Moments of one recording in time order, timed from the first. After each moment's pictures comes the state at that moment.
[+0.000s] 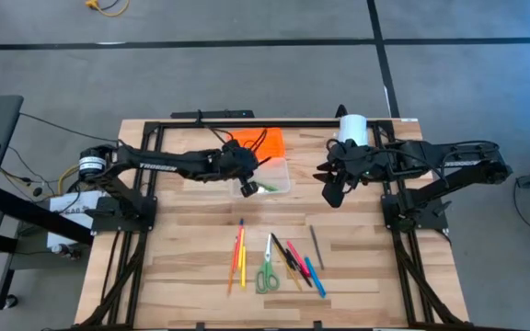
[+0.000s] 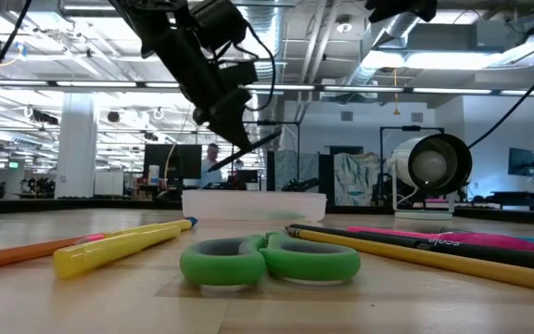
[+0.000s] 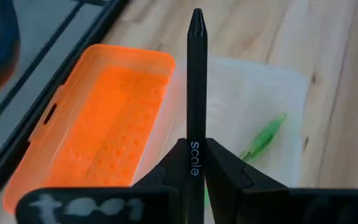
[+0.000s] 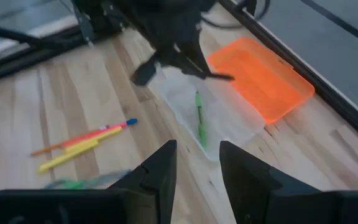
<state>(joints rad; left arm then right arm) 0.20 1.61 1.01 -0.20 -0.28 -0.01 0.11 1.17 1.29 -0.85 0.32 0.42</state>
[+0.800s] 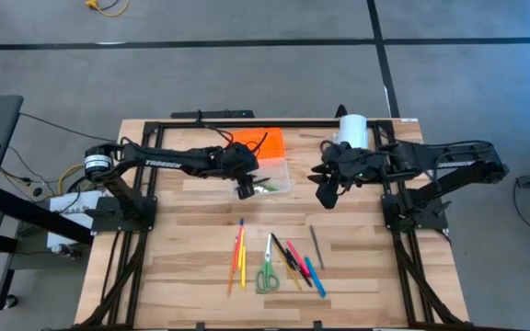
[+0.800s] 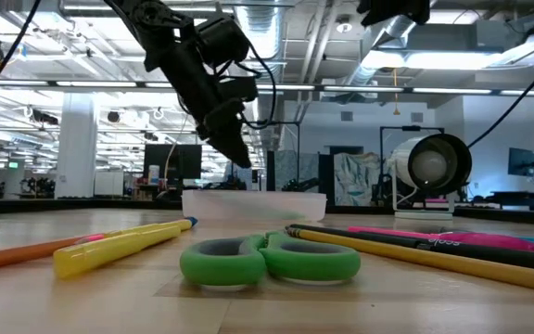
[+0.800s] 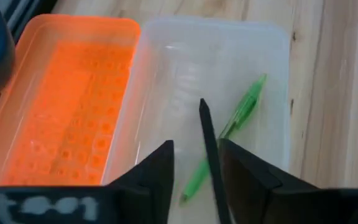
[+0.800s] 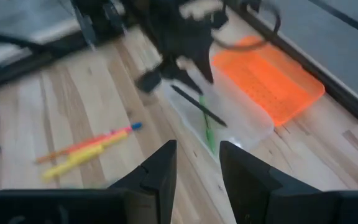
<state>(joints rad) 0.25 1.65 1.01 -0.21 -0.12 0.04 0.13 1.22 1.29 -0.83 0.32 0.45</state>
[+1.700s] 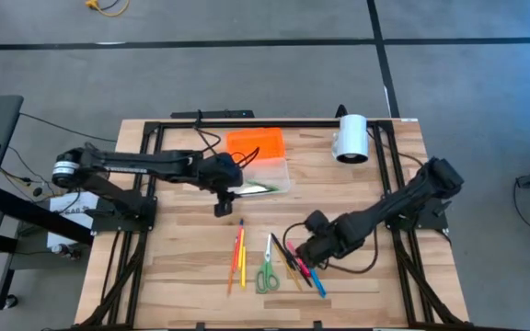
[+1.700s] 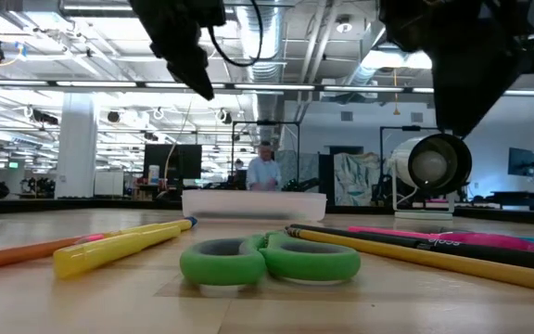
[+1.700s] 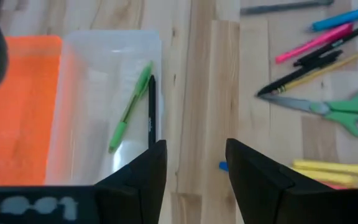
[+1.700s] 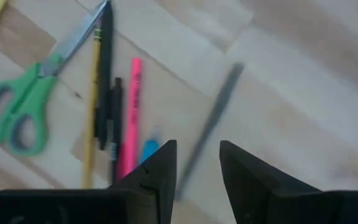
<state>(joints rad) 0.07 1.37 1.13 -0.66 -0.02 -0.01 0.49 1.72 1.29 -1.01 0.20 1.40</state>
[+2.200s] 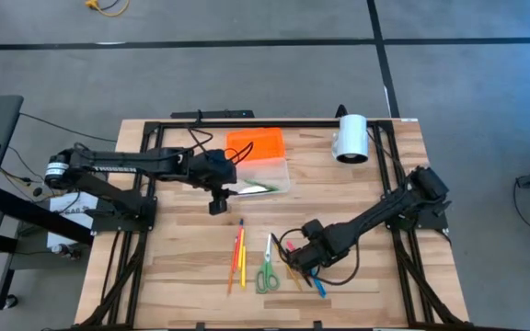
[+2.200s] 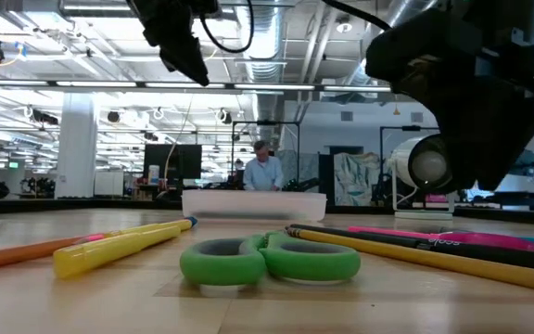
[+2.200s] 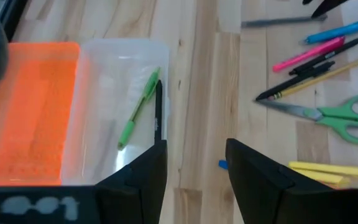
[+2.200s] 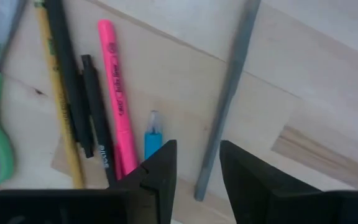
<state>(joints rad) 0.07 1.31 1.13 -0.68 -0.04 -0.04 0.49 1.86 1.29 -0.95 0.08 1.58</state>
